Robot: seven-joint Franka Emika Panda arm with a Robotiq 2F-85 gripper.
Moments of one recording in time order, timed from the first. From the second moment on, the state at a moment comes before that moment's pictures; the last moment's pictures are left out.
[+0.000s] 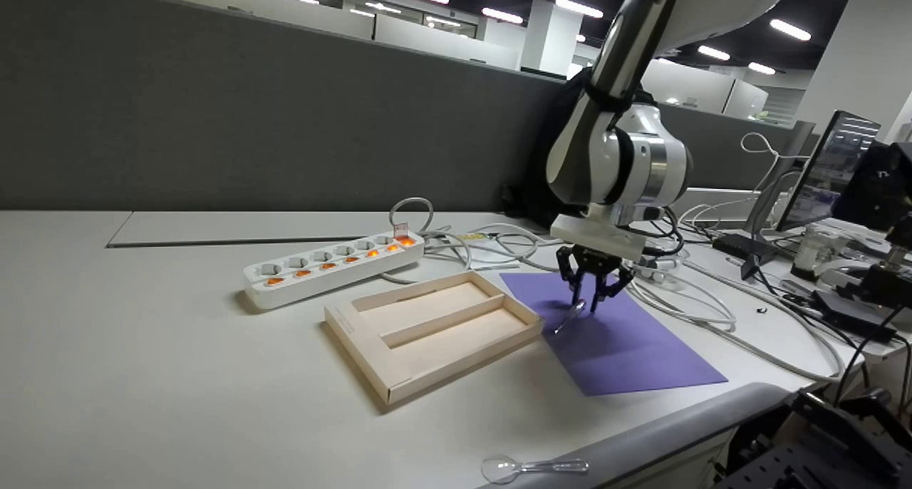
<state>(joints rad) -0.02 0.57 -0.29 -2.29 0.22 2.86 0.56</state>
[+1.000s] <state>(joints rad) 0.00 0.38 -0.19 -2.35 0.27 2.89 0.54</state>
